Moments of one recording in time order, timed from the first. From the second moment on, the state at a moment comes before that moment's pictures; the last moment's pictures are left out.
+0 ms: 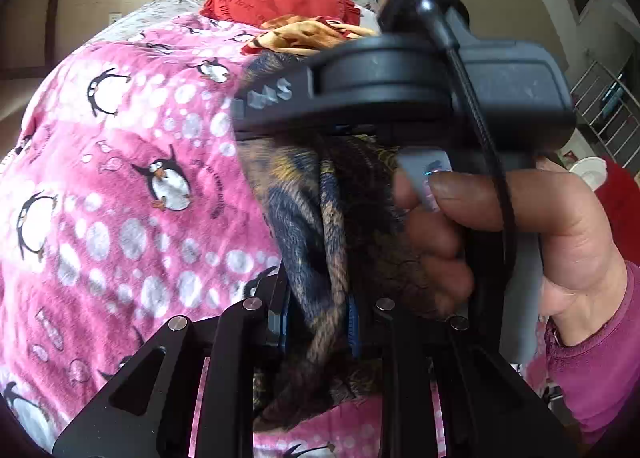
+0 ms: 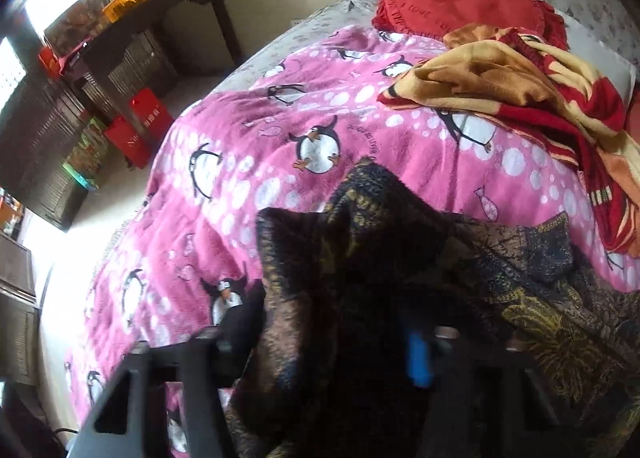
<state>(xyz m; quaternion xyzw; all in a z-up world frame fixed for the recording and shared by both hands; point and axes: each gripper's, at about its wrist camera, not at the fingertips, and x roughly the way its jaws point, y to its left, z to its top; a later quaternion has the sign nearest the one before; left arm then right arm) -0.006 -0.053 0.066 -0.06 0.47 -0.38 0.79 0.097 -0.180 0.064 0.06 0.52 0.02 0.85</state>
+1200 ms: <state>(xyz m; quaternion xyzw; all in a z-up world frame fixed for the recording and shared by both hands) -0.079 -0.103 0.116 0.03 0.43 -0.41 0.80 -0.044 -0.334 0.083 0.33 0.42 0.13 0.84</state>
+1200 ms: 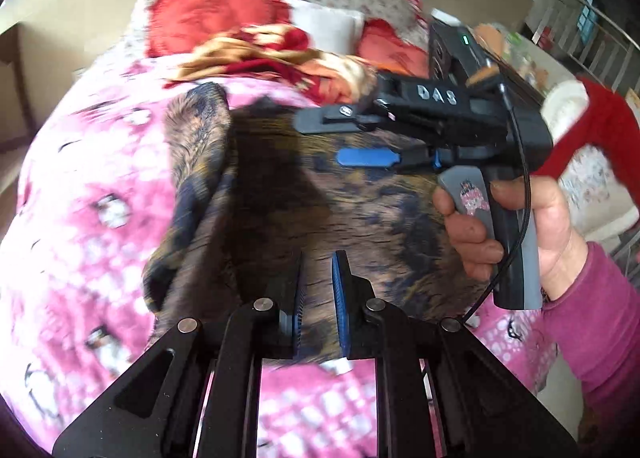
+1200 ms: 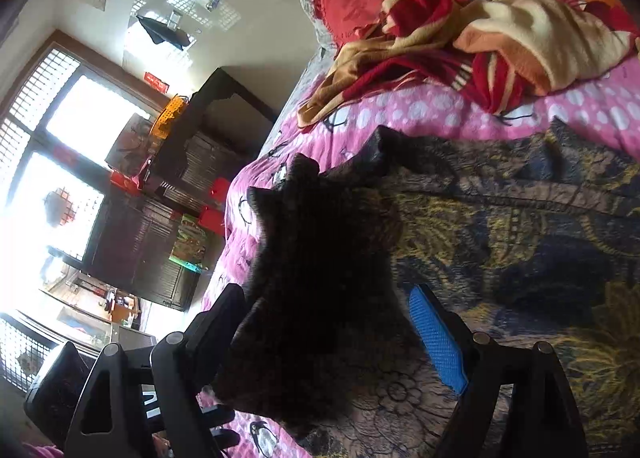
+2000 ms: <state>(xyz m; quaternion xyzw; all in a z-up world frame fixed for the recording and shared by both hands) 0.000 -0.029 0.007 -0.14 0.50 -0.33 0.79 0.115 -0.164 0.059 0.15 0.56 0.07 0.81</state>
